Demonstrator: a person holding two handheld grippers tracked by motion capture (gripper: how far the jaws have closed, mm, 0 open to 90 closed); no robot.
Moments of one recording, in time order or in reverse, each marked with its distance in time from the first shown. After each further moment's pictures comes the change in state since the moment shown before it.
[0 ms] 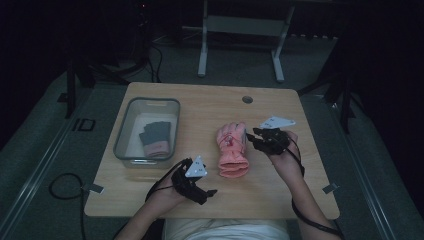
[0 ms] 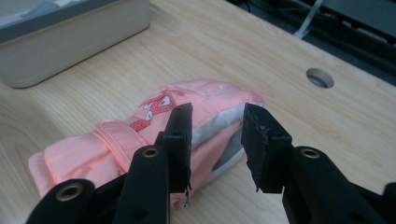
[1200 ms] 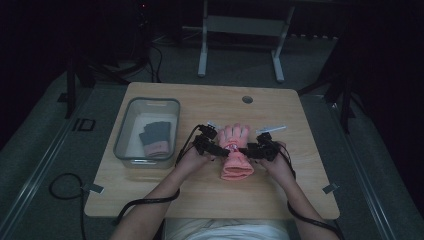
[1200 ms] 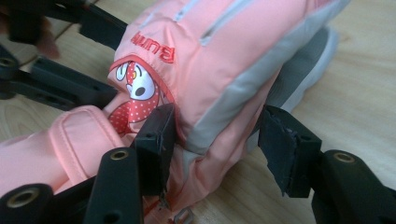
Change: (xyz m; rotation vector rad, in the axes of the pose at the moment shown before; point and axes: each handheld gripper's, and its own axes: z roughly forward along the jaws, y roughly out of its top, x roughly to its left) left arm 0.100 0.040 0.106 0.178 -0.009 -0.503; right arm -0.021 -0.057 0.073 0.177 0.224 0.281
